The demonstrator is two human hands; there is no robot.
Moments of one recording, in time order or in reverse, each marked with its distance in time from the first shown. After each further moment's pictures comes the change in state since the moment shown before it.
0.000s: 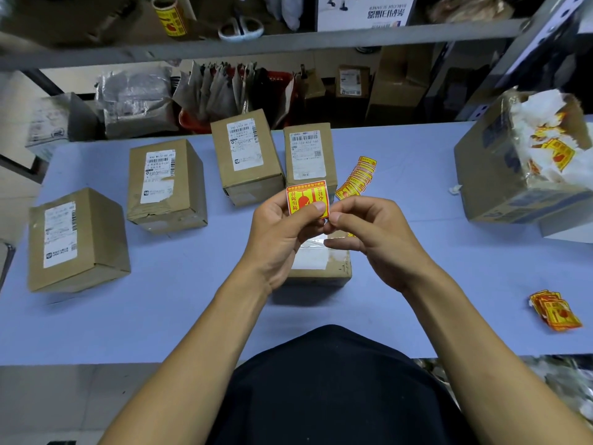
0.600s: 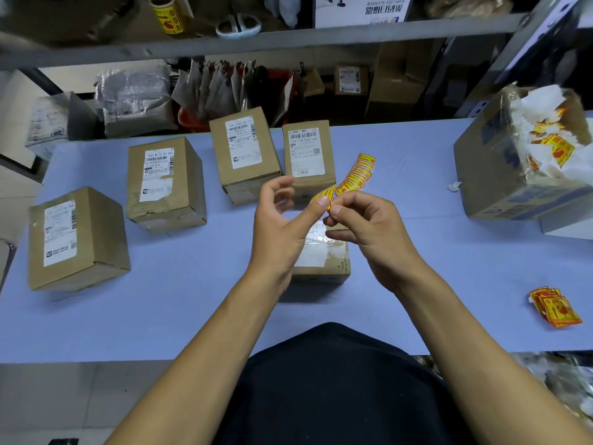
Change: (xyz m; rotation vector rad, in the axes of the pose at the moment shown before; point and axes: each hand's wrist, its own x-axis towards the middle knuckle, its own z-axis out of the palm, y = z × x) left_hand -0.002 -0.014 0.004 0.321 0.253 0.124; right_hand 0.001 0.008 0.004 -0.043 0.087 -0.062
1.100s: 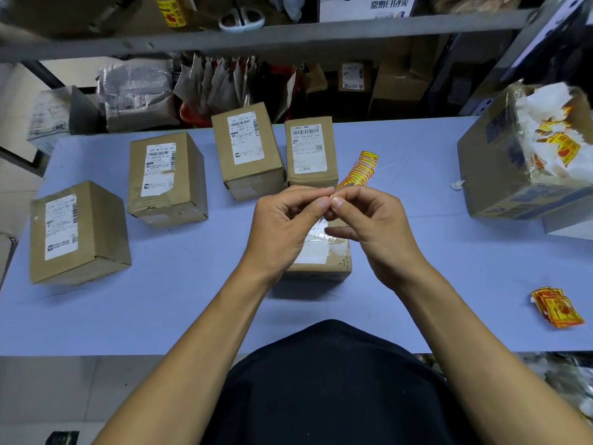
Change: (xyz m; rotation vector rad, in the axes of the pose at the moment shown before) left_hand -0.001 0.006 -0.009 0.019 -0.260 0.288; right_hand -0.003 -0.003 0.002 0.021 0.012 -0.046
